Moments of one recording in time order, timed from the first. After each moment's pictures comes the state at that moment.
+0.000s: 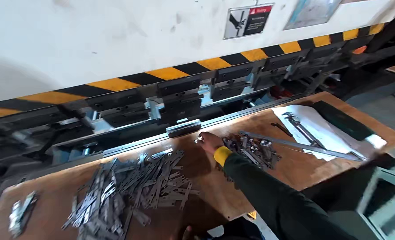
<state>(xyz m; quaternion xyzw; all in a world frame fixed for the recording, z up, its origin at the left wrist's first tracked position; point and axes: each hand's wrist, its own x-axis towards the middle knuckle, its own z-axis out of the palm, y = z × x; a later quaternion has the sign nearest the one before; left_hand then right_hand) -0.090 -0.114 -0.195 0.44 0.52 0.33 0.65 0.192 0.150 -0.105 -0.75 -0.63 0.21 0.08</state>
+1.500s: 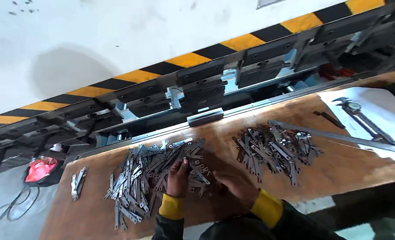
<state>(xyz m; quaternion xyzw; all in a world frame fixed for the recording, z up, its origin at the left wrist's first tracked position) -0.076 0.038 -0.080 0.35 0.43 0.54 0.63 0.138 -0.015 -0.078 -0.49 -0.43 0.69 0.31</state>
